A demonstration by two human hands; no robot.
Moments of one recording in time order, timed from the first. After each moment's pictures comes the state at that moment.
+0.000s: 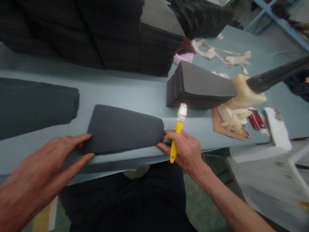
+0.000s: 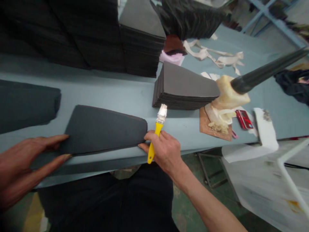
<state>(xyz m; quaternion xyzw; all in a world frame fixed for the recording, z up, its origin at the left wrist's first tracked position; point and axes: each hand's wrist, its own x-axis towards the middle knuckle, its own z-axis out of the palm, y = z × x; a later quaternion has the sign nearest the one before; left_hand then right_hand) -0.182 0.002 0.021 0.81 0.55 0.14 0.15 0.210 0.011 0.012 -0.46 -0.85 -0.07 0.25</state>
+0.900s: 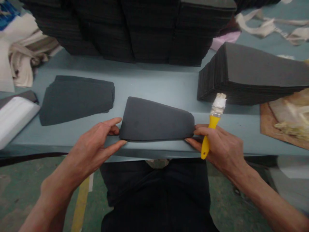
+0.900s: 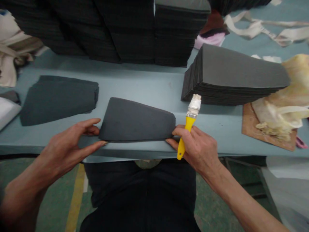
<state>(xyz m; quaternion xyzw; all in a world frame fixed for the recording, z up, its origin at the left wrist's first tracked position) -0.178 0.004 0.038 0.81 0.55 0.13 0.15 0.218 0.014 0.010 -0.44 -0.86 -0.09 0.24</state>
